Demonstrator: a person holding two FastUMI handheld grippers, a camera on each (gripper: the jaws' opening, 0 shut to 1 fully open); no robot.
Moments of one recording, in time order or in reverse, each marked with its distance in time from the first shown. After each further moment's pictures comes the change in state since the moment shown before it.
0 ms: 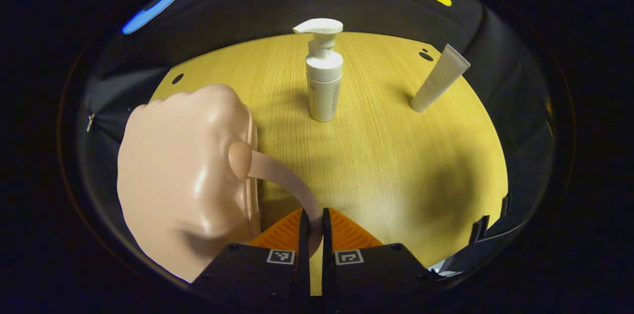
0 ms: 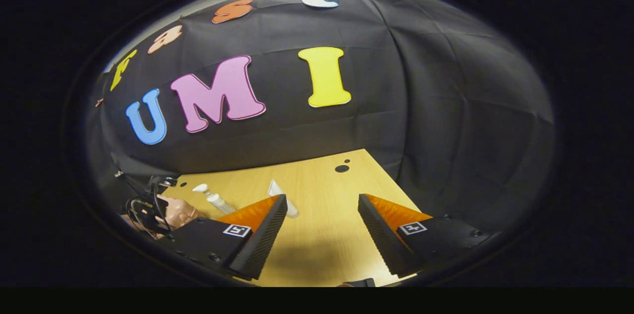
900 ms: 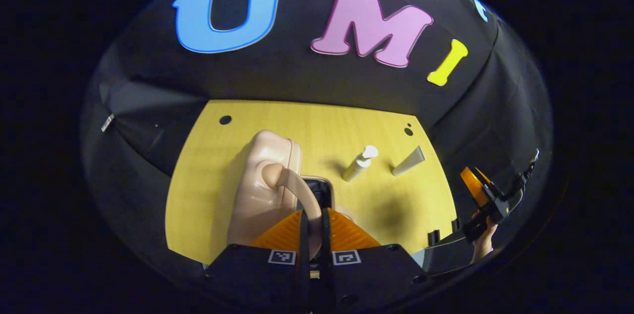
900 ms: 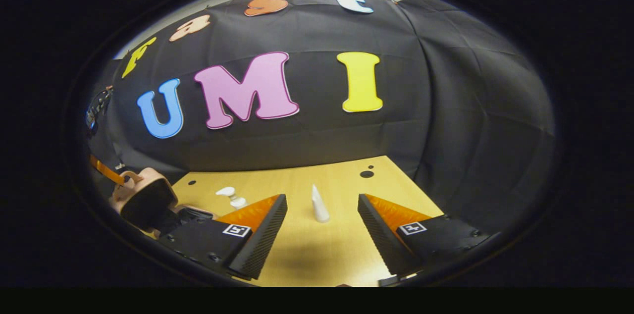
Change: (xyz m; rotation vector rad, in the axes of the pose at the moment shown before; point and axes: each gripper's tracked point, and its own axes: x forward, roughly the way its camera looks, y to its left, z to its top) left arm -0.240 0.189 0.090 -0.066 -0.276 -0.029; right arm 0.003 0.115 0.000 -0.073 -0.023 0.060
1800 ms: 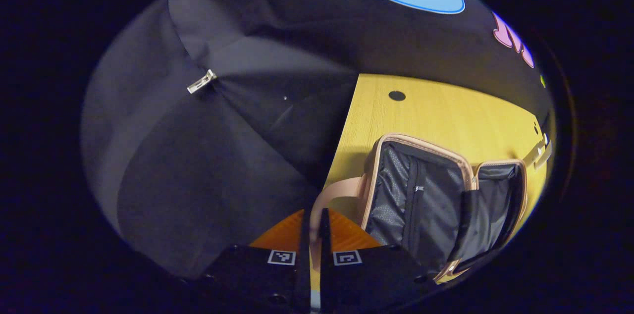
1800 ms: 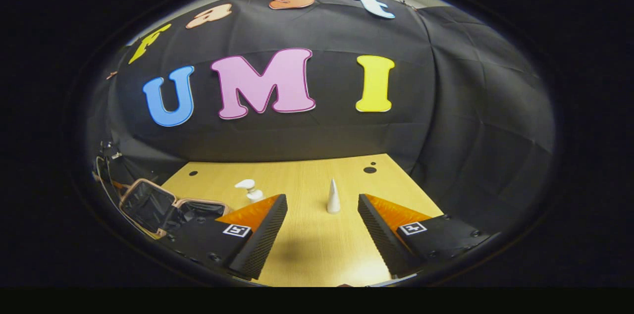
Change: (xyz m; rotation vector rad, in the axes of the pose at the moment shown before) left arm 0.098 0.383 -0.108 -0.074 0.112 0.498; right arm -0.042 0.047 -0.006 -0.082 0.044 -0.078
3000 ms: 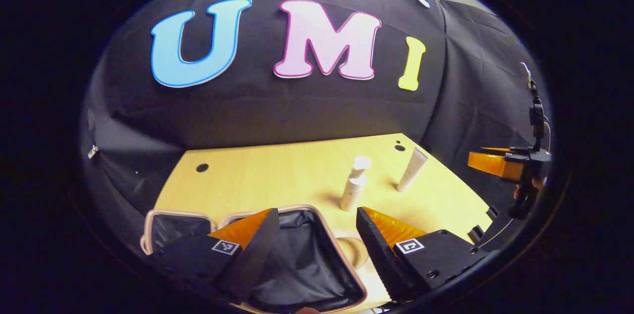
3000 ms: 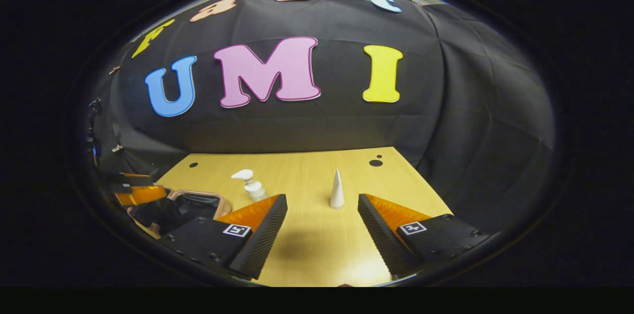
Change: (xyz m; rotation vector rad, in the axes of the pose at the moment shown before) left arm -0.232 -0.468 0.023 0.189 -0.451 -0.654; right arm 0.051 -0.010 -0.029 -0.045 0.044 0.048
